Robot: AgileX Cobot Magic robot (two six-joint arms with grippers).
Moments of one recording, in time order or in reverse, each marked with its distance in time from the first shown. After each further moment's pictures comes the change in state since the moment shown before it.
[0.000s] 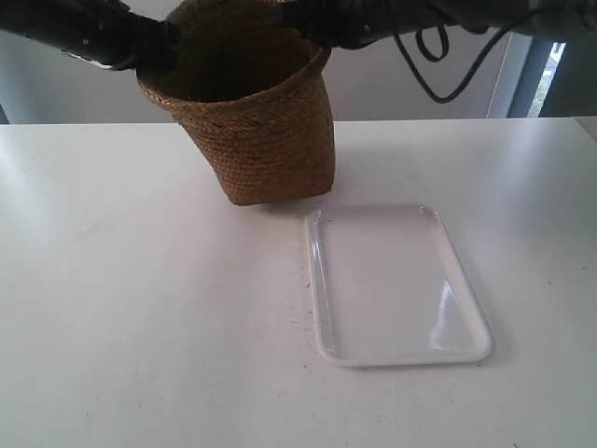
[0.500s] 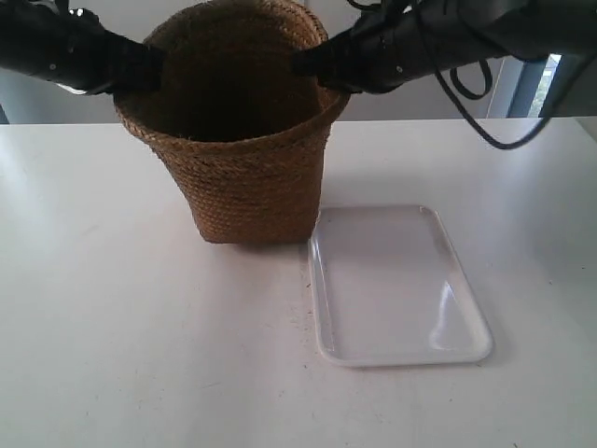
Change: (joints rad) left arm -0.035 -0.291 0.397 -0.005 -0.128 0.032; right arm 0.010 -0.232 0.335 -0.042 0.012 -0.004
